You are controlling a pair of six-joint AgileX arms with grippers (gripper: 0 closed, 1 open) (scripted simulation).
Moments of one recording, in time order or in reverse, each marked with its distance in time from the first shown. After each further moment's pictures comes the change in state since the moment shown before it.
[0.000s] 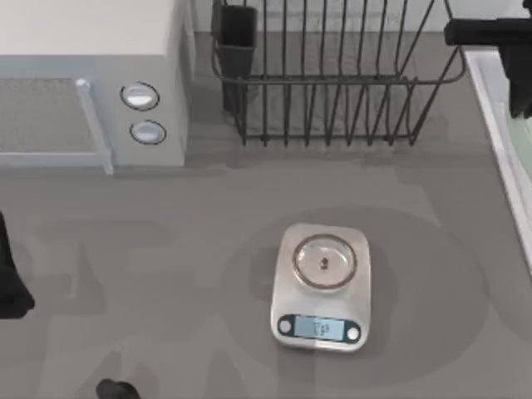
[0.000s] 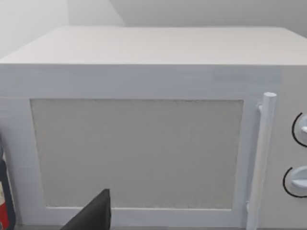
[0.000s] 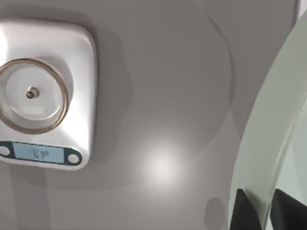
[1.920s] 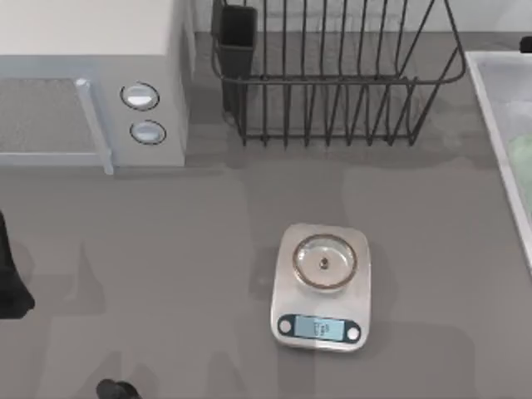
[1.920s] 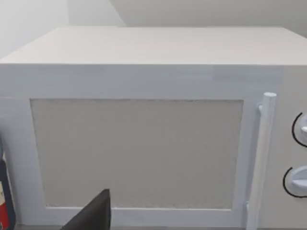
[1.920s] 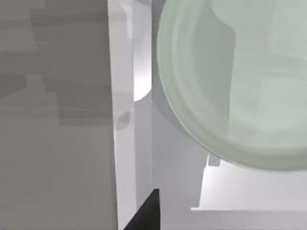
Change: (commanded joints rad) left arm 0.000 0.000 0.000 0.000 0.000 0.000; right arm -0.421 0.851 0.833 -0.067 0.004 -0.419
